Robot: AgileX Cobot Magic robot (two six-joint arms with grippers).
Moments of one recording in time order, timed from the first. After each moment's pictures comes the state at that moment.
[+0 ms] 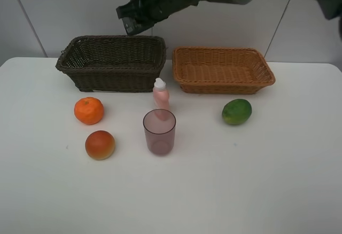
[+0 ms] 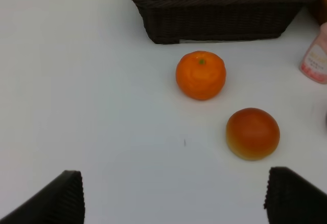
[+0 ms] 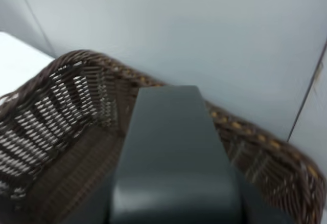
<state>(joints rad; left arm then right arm) 0.02 -0.01 -0.50 -0.05 1.05 0.01 0.61 2.22 -1.92 0.02 0.32 -0.01</state>
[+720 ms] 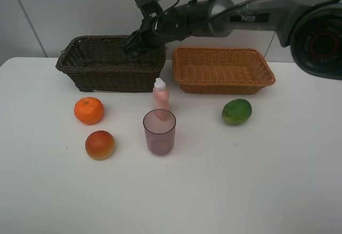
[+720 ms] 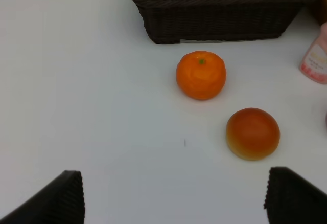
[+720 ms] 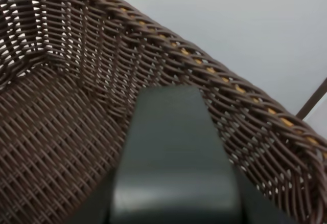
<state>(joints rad) 0.02 -0.01 -0.50 -0.05 1.05 0.01 0.61 2.36 -1.92 -0.13 0.21 -0.07</state>
